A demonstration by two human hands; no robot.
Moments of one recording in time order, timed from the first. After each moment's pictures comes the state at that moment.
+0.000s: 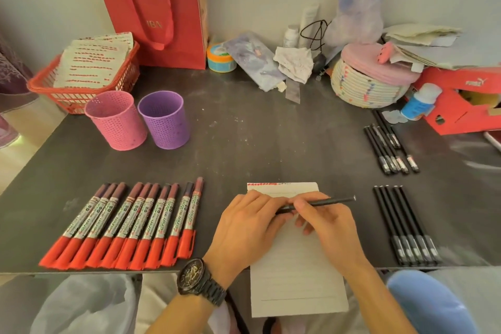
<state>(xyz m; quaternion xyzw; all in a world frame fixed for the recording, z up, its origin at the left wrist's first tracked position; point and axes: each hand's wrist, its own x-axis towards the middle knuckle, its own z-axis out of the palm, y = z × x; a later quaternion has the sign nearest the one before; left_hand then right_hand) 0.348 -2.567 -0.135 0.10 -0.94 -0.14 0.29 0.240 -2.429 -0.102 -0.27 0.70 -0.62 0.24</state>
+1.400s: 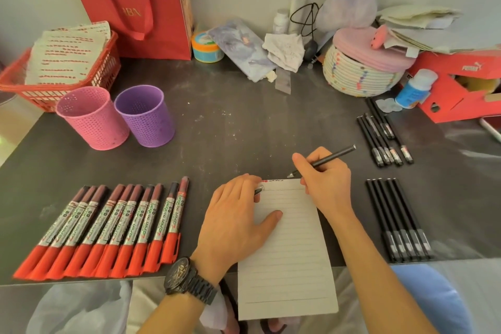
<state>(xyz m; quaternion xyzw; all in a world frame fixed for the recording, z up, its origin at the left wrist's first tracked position) 0.338 -2.572 -0.133 0.23 -0.93 -0.22 0.16 0.169 -2.471 -0.121 -0.23 0.79 -0.57 0.07</state>
